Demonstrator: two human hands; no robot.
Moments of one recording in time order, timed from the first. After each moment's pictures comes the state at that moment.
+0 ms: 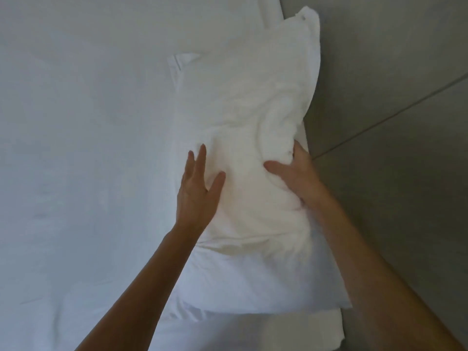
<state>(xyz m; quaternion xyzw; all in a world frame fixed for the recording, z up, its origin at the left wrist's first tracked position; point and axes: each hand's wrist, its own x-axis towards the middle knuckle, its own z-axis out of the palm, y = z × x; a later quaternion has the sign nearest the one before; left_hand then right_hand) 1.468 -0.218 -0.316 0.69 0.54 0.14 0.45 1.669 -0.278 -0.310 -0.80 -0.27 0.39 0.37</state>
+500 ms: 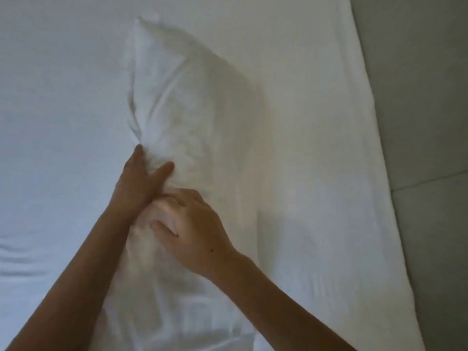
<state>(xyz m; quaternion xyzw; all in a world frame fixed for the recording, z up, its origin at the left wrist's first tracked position) 1.263 -0.061 -0.261 0.64 0.67 0.09 0.37 1.368 -0.182 -0.253 -0.61 -0.64 0.32 0.35</state>
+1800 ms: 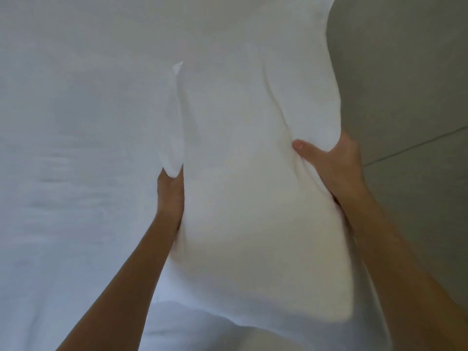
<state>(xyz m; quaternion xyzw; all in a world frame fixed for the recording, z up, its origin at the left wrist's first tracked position) 1.402 -0.176 -0.332 0.37 0.62 0.33 0.61 1.624 -0.251 -0.216 -0.80 -0.34 0.23 0.43</state>
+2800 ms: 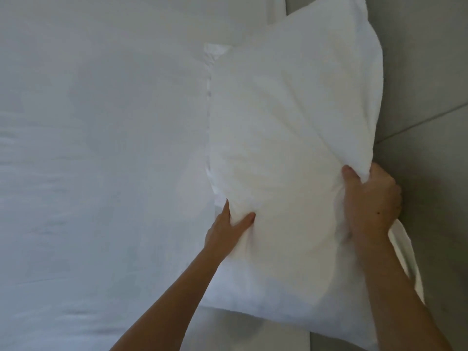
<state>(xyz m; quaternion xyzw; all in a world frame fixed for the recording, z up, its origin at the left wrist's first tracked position) 1.523 -0.307 -0.410 0.53 0.53 0.02 0.66 1.729 -0.343 -0.271 -0.95 -0.26 -0.02 0.18</state>
